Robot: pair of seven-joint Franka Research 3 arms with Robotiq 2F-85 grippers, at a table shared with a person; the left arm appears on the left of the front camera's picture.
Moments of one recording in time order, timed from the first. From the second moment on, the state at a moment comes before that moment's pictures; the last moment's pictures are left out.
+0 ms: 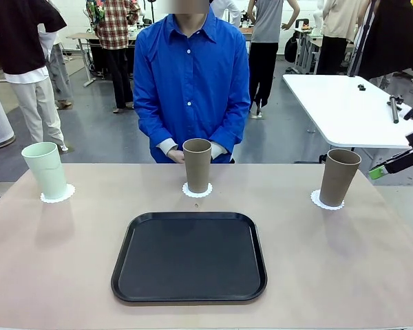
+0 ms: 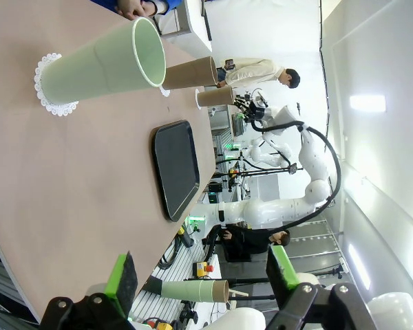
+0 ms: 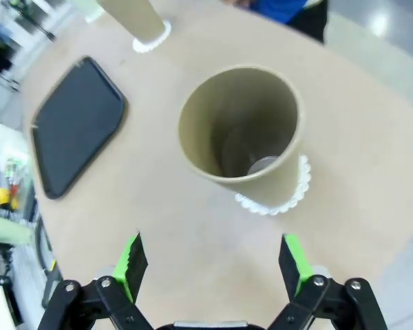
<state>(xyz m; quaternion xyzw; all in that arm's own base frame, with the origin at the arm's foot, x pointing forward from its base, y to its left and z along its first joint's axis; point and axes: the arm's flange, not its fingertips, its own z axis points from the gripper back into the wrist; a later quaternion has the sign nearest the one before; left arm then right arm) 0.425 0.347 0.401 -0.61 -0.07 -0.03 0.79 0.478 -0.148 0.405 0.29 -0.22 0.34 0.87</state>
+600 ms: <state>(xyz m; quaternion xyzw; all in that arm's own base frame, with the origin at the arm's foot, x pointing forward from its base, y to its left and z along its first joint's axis) 0.425 0.347 0.401 -0.61 -0.07 -0.03 0.79 0.432 -0.055 0.492 0.12 -0.17 0.29 0.93</state>
